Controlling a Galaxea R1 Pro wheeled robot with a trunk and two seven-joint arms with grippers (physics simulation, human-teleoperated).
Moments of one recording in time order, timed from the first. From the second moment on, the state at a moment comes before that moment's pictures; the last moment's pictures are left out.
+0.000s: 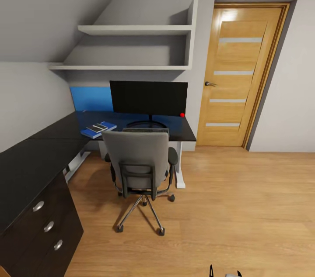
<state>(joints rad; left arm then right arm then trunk) -0.20 0.02 0.12 -0.02 0.14 -0.46 0.24 -0.33 0.06 0.85 0.02 -0.76 -0.86 -0.36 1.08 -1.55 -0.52</state>
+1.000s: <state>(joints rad) -0.15 0.02 0.12 -0.02 0.15 -0.45 0.25 -0.33 0.05 0.85 0.02 -0.77 -0.86 -0.36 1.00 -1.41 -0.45</state>
